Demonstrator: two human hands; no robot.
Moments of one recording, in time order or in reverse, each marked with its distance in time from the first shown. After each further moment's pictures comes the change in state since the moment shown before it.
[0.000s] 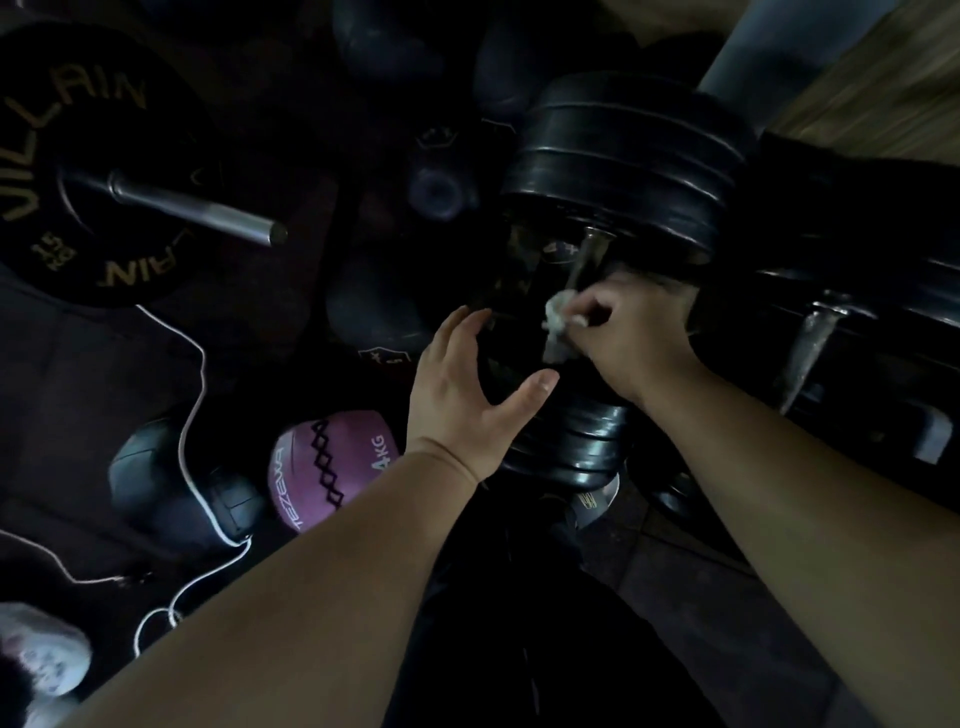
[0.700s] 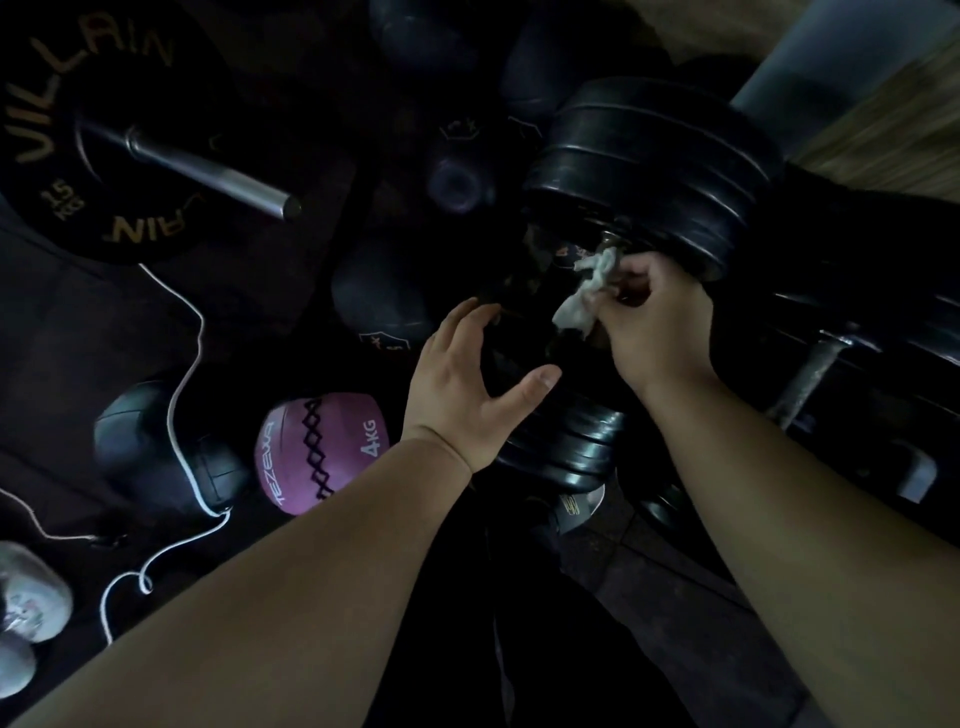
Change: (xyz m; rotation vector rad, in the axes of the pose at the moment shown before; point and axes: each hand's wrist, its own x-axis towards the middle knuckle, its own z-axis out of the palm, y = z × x) left_hand -0.004 0.000 0.003 -0.009 0.021 -0.006; right_hand 0.002 -0.008 -0.007 0.157 0.204 0.101
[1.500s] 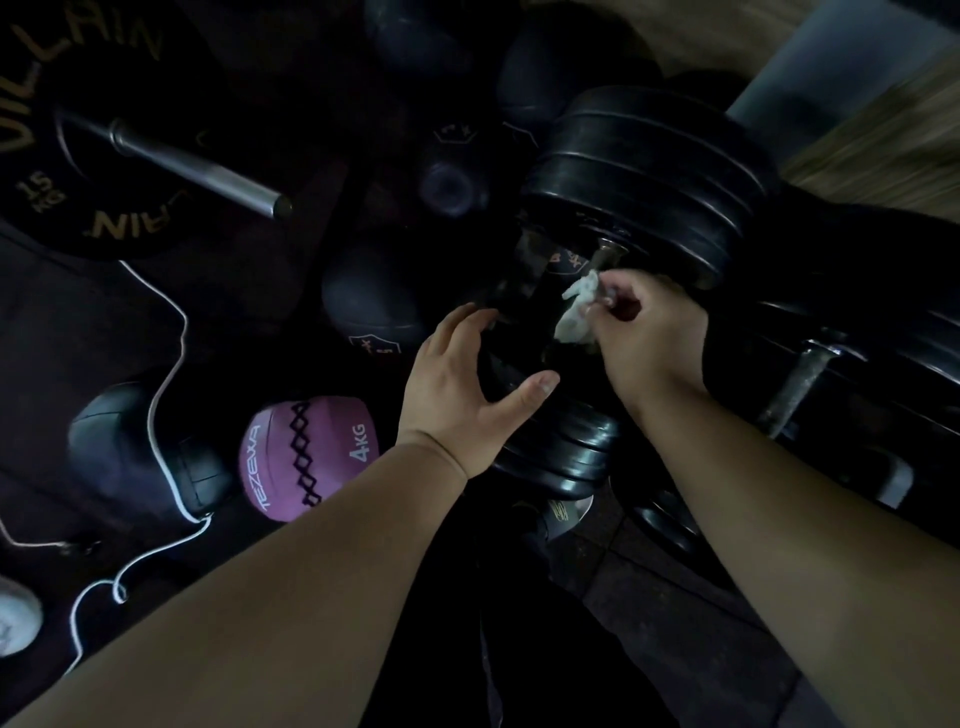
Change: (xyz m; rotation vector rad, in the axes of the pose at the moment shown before) left_hand 0.002 -0.001 0.001 -0.024 0.011 0.013; right_hand -0.008 0.000 0.001 -0.071 -0.001 -0.047
